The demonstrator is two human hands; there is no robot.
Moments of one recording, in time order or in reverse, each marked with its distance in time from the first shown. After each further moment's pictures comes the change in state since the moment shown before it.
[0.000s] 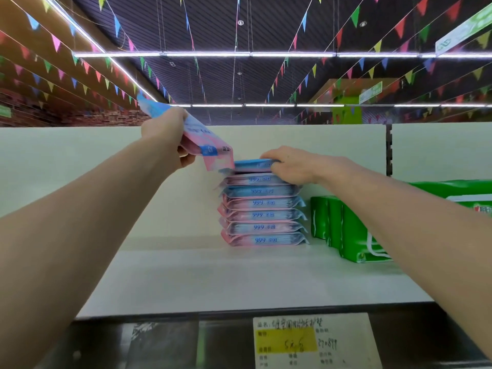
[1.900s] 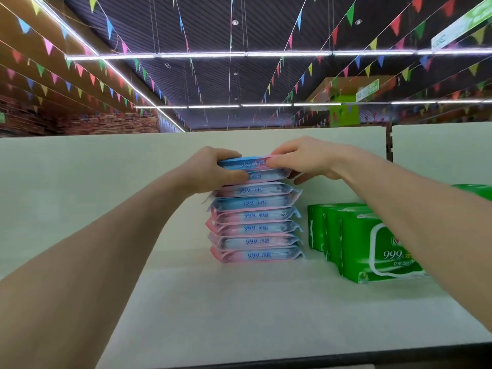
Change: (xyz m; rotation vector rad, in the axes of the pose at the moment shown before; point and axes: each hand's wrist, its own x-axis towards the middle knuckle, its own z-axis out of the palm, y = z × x) left_hand 0.011 -0.041 0.040 0.922 -0.600 0.450; right_hand 0.003 0.028 -0.022 0.457 0.028 0.199
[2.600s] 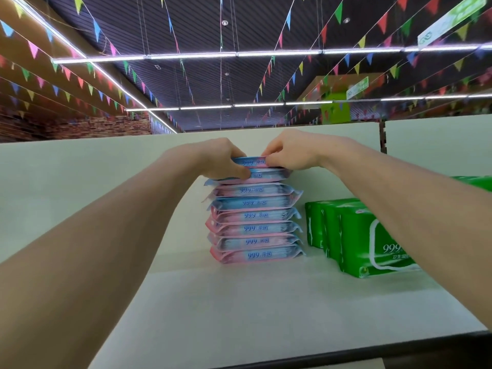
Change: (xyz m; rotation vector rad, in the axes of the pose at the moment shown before) left_hand 0.028 0.024 -0.009 0.498 -0.182 0.027; right_hand 0.003 -0.017 -0.002 -0.353 0.024 -0.153
